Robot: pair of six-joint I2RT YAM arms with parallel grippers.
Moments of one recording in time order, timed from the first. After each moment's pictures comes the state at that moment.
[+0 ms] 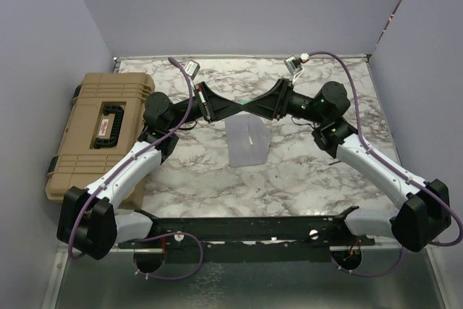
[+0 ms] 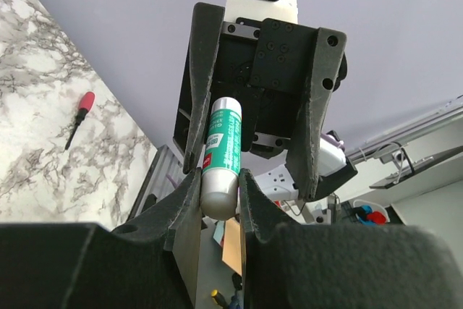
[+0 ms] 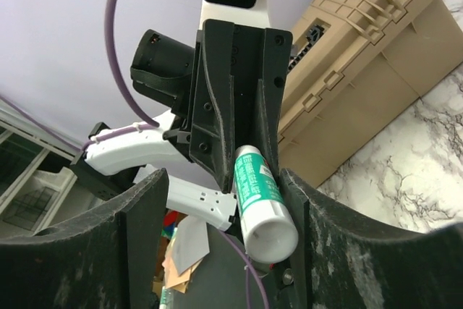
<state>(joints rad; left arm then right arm) -0.42 1.23 0.85 0.67 0.80 -1.27 0.55 1.26 0.99 0.49 -0.75 1.02</state>
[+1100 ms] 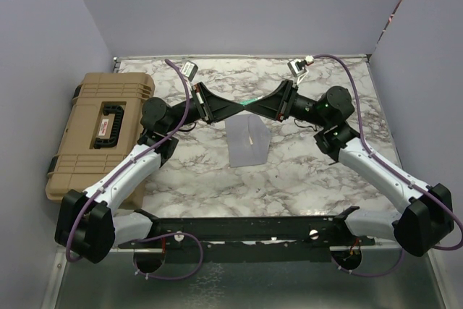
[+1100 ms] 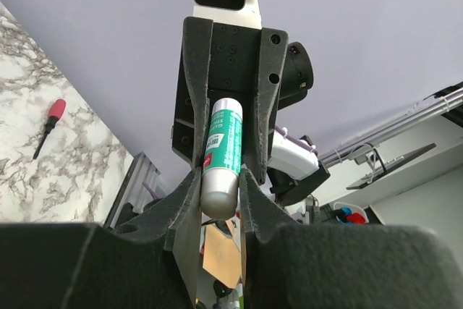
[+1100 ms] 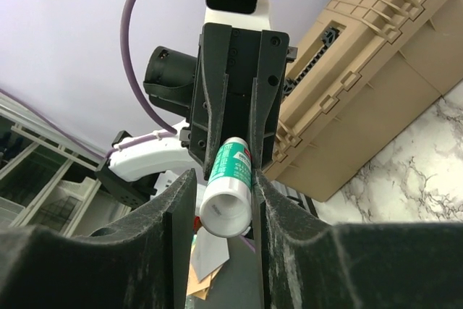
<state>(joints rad) -0.44 1.20 0.81 0.77 0.77 -1.38 0.54 1.22 0.94 0.56 -0.73 1.11</state>
